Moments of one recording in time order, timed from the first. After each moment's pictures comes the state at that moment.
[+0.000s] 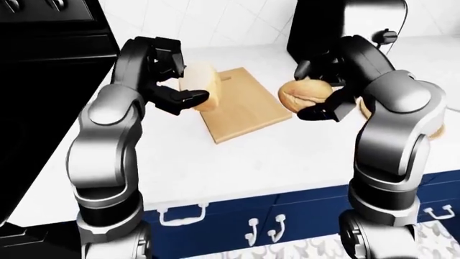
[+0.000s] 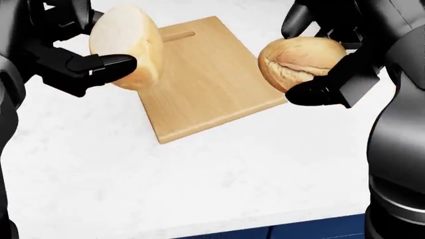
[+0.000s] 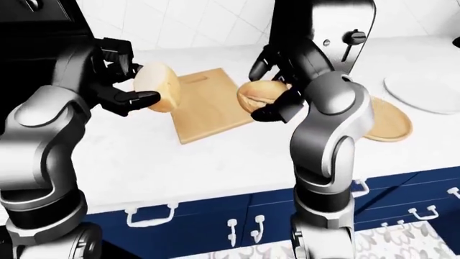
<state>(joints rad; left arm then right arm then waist) -0.83 0.28 0.11 -0.39 0.07 1.07 -0.20 -0.87 -0.27 -0.06 -0.35 -0.87 0.96 0.87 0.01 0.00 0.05</state>
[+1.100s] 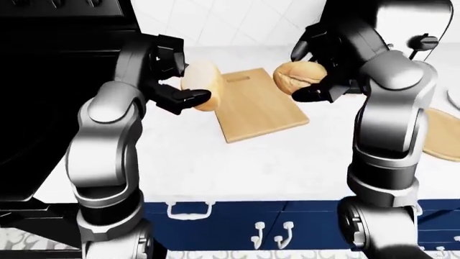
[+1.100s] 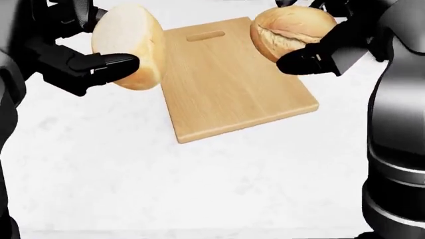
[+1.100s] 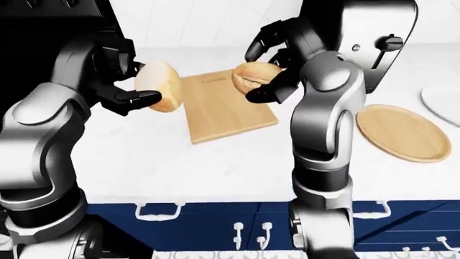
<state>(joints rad) -0.85 0.28 0.10 -0.40 0.09 1.09 -0.23 -0.98 -0.27 -0.09 -0.19 -0.72 0.92 0.73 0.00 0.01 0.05</state>
